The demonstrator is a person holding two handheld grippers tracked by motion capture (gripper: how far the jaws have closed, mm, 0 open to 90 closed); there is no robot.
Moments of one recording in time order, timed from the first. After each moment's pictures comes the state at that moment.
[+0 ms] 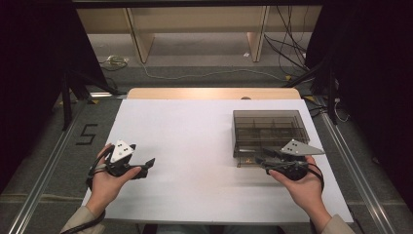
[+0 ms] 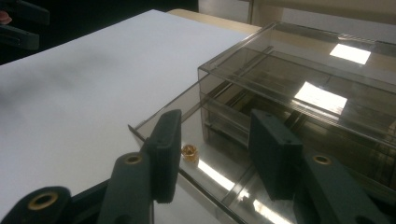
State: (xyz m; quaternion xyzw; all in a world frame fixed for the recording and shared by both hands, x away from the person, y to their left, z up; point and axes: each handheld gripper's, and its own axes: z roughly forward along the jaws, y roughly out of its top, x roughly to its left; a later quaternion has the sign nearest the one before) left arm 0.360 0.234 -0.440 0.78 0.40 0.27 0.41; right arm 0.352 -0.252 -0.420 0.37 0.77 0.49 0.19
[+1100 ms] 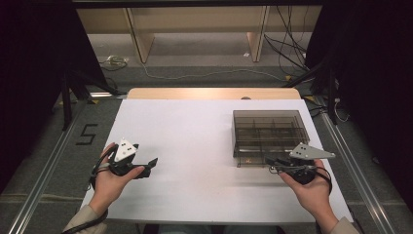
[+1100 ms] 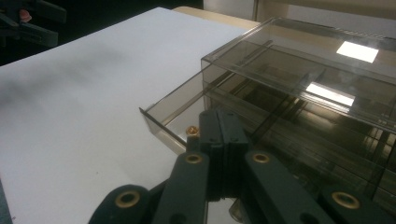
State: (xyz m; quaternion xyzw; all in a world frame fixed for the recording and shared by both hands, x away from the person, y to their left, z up) left arm 0.364 0.227 -0.440 0.78 0.40 0.26 0.41; right arm 0.338 -0.269 -0.414 0.37 0.77 0.49 0.17
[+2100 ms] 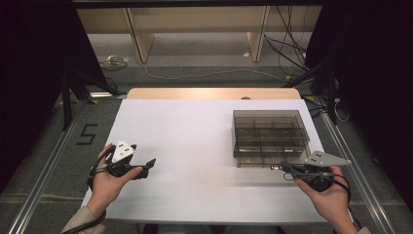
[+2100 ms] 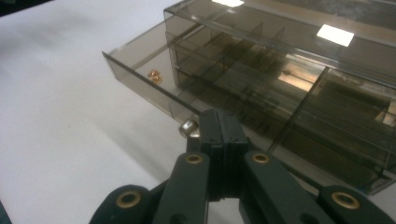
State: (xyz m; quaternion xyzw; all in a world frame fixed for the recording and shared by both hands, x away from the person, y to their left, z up) left arm 0.361 0.231 -0.440 0.78 0.40 0.27 0.41; right arm 0.322 -0.306 -0.420 0.39 0.79 0.43 0.19
